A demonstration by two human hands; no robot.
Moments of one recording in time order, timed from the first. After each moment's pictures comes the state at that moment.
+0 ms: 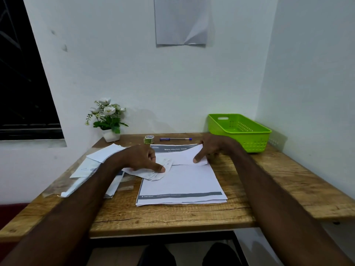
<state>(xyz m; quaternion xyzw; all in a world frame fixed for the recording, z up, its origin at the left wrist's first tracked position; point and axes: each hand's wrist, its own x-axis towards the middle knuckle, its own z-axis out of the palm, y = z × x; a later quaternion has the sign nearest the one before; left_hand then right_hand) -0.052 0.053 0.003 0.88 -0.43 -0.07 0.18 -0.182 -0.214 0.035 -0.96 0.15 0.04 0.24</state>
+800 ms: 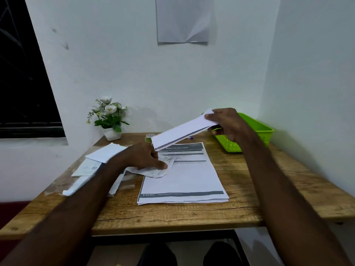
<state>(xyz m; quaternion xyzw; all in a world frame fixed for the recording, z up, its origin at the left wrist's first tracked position) -0.061 0.051 0.002 0.87 -0.45 -0.04 0.21 -0.213 -0.212 0.076 -0.73 0.12 -0.26 0.62</state>
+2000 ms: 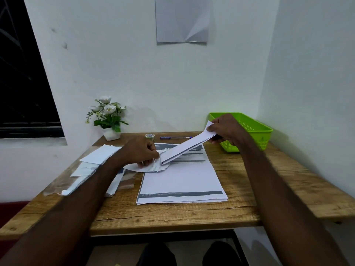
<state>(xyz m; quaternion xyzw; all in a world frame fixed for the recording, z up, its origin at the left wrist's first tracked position) -0.062 0.053 0.005 0.87 -0.36 -0.05 0.32 -0.211 -0.214 0.063 -0.81 0.20 -0.23 0.51</state>
